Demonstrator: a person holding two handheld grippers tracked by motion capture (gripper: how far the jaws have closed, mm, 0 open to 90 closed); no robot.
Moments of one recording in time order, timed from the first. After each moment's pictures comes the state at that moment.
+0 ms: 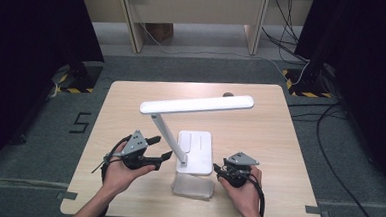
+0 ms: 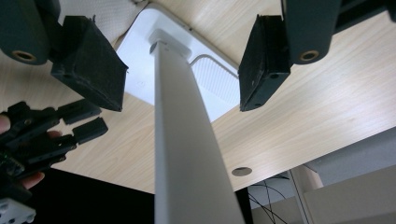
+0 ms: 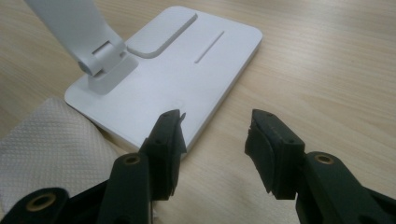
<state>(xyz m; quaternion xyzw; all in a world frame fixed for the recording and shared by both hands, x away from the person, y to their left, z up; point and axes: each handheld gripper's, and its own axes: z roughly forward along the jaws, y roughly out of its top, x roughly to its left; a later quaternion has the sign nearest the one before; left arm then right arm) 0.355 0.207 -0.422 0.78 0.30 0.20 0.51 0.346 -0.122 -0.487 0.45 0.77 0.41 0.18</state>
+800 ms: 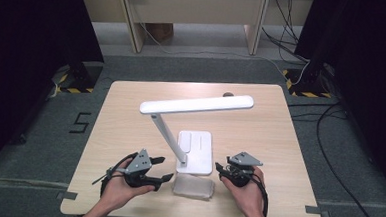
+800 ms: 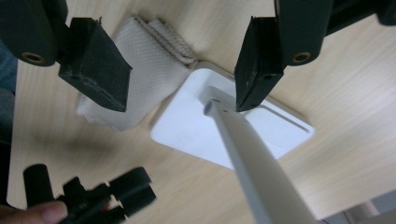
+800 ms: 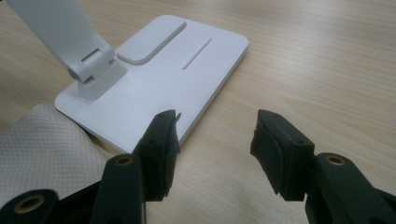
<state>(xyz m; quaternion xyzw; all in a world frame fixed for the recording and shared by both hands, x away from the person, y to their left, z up) 0.324 0.193 -0.458 0.84 0.24 0.14 0.47 0.348 -0.128 -0.487 0.44 0.77 0.42 0.19</state>
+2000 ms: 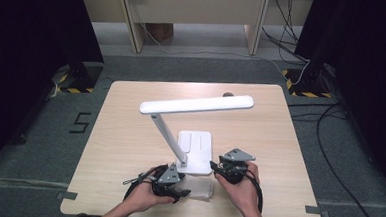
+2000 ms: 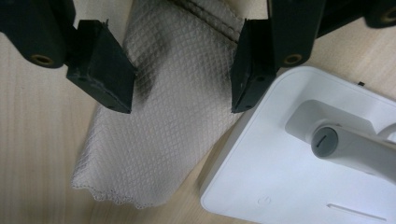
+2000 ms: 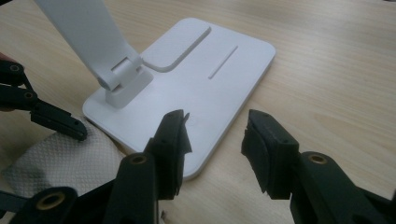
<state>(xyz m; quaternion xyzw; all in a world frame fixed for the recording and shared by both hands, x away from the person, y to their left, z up) 0.333 0.144 -0.513 0.89 0.18 0.09 0.40 0.353 -0.108 -0.475 0.42 0.79 0.41 0.17</state>
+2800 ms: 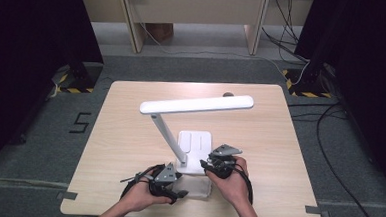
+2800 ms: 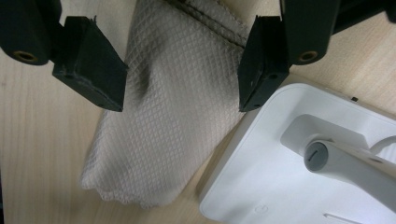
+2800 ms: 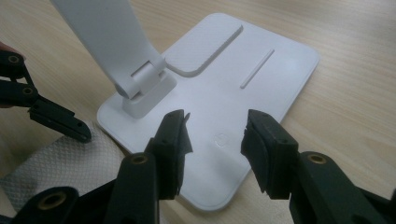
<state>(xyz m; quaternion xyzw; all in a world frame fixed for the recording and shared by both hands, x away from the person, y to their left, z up) 0.333 0.152 -0.510 0.90 0.18 0.08 0.40 0.369 -0.083 -0.480 0.40 0.81 0.40 0.15</state>
